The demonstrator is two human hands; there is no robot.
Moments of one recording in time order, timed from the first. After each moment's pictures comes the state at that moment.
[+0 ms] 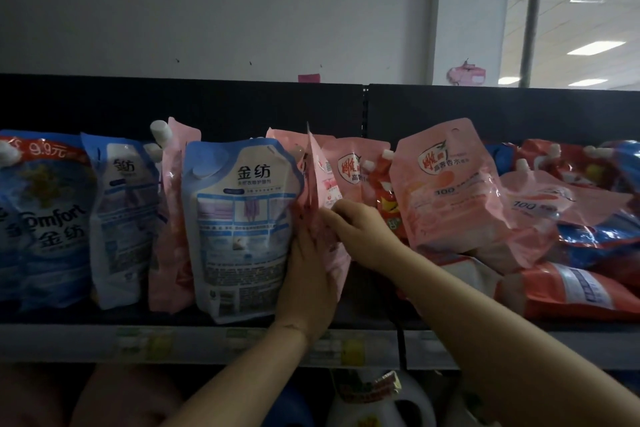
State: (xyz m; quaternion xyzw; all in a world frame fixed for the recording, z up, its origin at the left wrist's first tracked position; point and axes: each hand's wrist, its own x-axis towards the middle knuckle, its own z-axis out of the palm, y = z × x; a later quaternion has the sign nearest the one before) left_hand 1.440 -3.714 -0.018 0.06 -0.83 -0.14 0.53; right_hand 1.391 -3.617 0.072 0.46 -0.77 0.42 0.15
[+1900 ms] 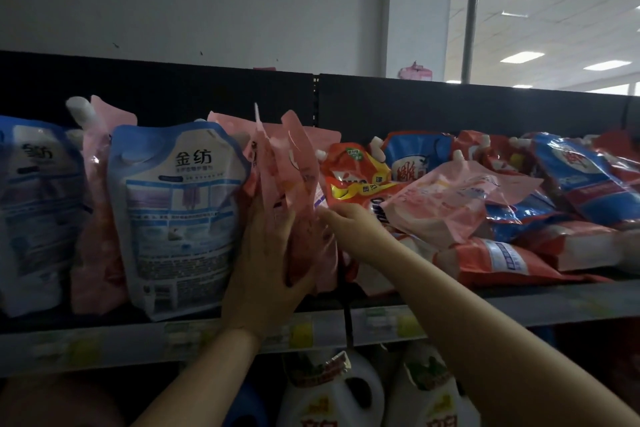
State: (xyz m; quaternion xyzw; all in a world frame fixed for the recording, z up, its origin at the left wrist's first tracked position) left_hand 1.449 -3.709 -0.023 -0.09 -0.84 -0.13 0.52; right_hand 1.390 -3.559 0.063 0.32 -0.84 0.44 0.07
